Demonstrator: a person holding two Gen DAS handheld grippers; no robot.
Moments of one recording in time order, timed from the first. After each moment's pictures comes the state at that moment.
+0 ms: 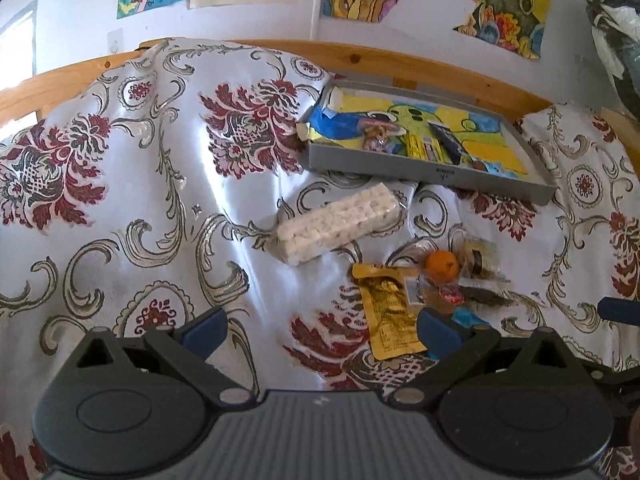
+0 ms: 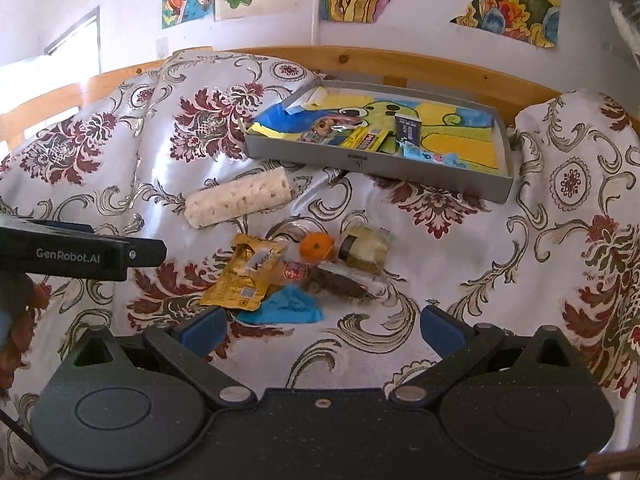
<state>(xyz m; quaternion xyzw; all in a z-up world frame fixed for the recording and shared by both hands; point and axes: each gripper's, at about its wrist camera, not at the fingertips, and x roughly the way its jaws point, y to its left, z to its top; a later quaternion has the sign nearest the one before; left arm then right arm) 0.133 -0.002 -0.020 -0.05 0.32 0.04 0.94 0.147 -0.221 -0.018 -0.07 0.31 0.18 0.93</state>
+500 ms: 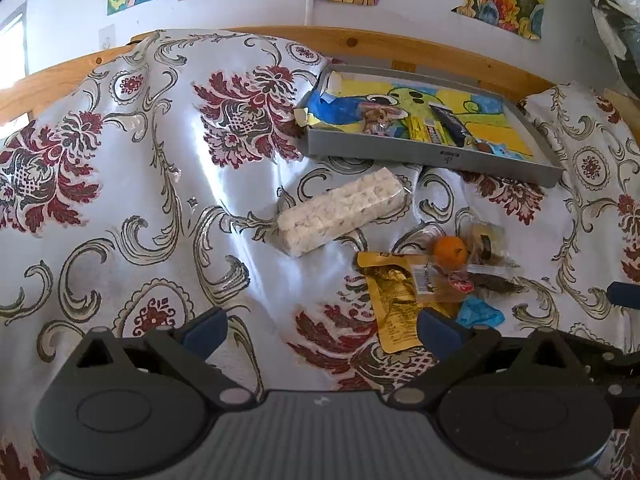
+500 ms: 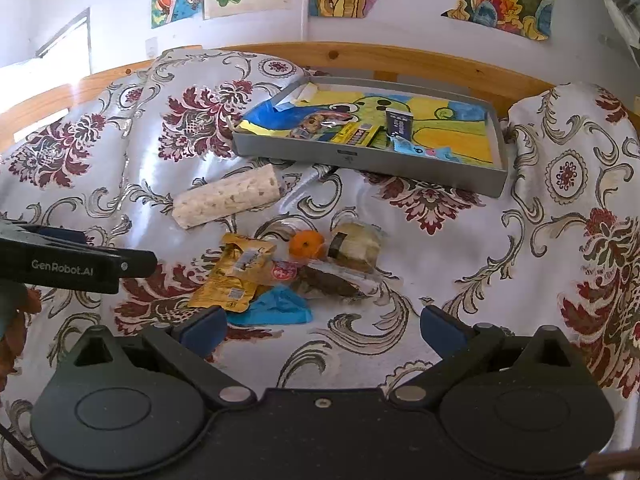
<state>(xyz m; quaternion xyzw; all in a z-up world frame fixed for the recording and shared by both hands) 0.144 0.001 -0.025 -0.04 0.34 0.04 0.94 0.156 -0.224 -0.023 -0.06 0.31 0.17 0.93</state>
